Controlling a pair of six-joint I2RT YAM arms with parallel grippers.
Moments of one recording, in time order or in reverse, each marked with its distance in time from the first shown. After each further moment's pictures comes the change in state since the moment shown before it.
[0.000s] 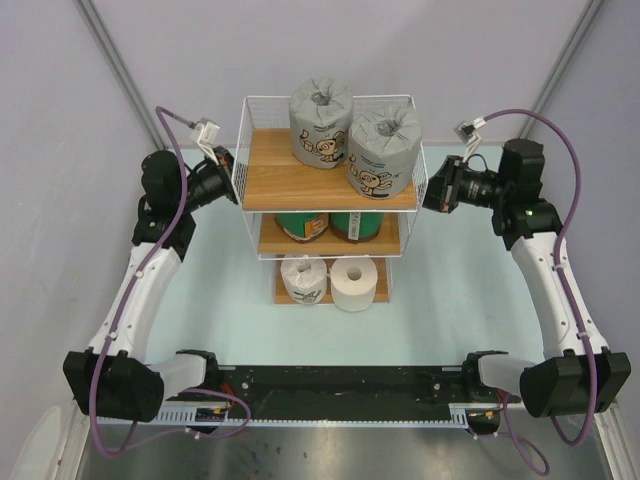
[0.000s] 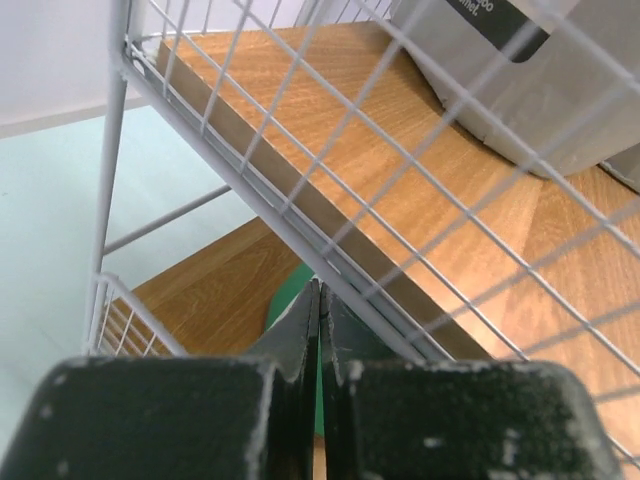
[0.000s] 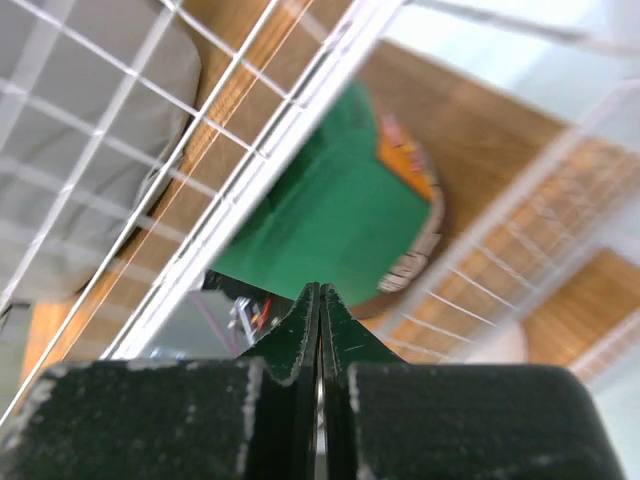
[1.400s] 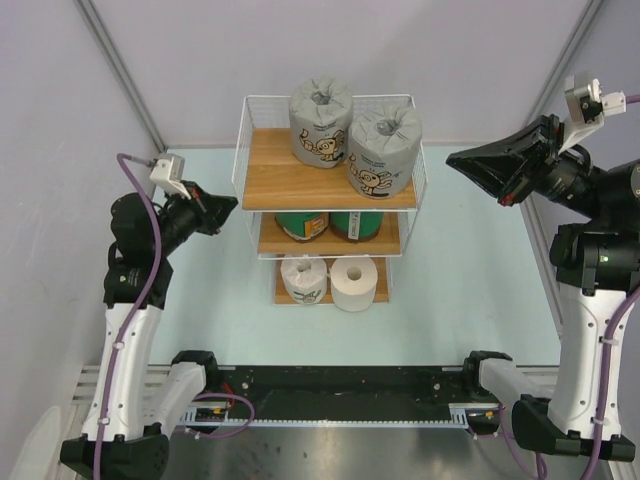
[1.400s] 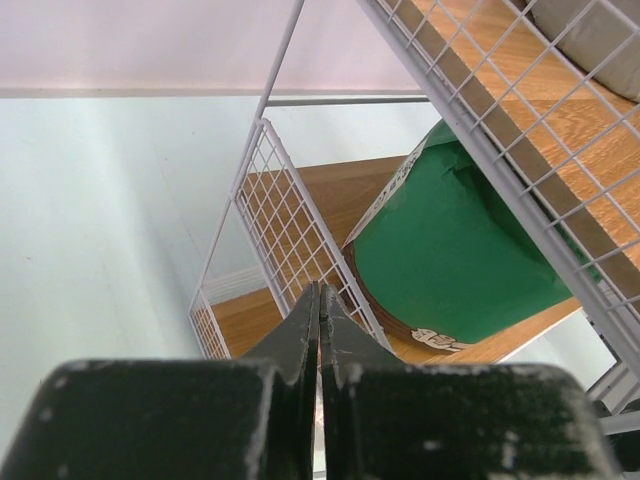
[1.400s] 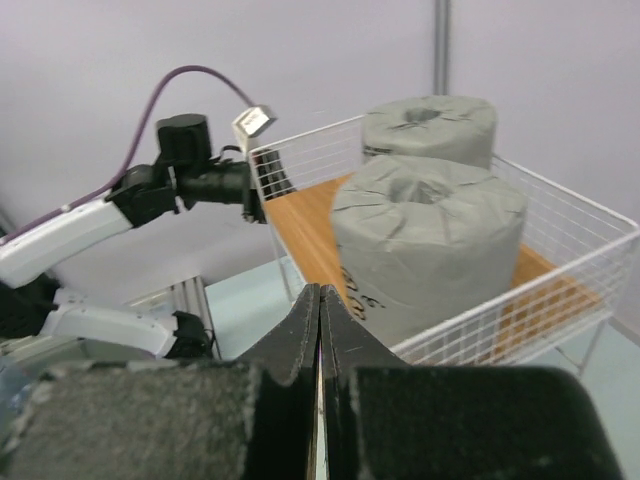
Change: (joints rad) left arm 0.089 -0.364 -0.093 -0.373 -0.325 0.128; right arm -0.191 -0.182 0.372 0.254 -0.089 0.158
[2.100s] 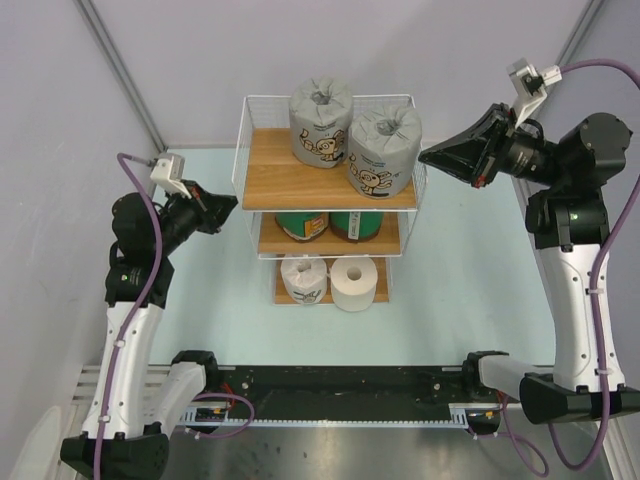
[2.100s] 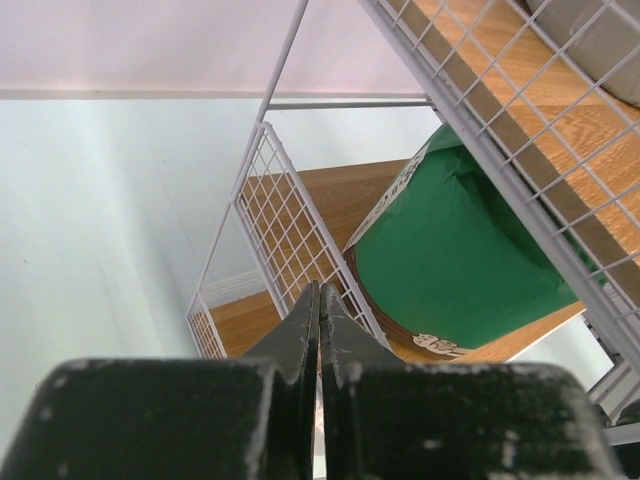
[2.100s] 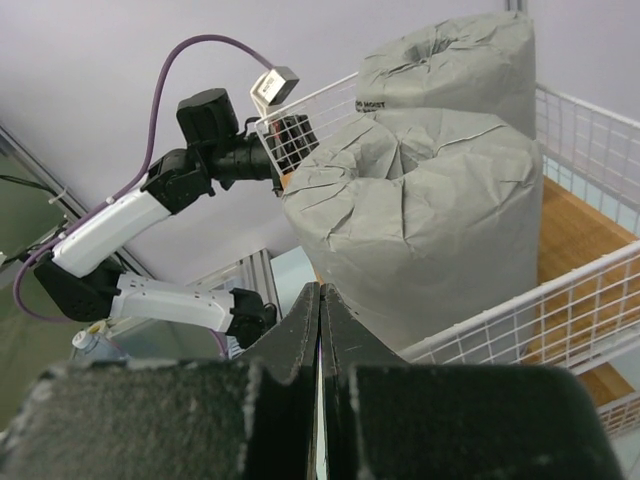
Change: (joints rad) left arm 0.000 0.006 -0.010 0.024 0.000 -0.013; right arm 0.122 0.134 -0.017 0.033 -0.060 0.067
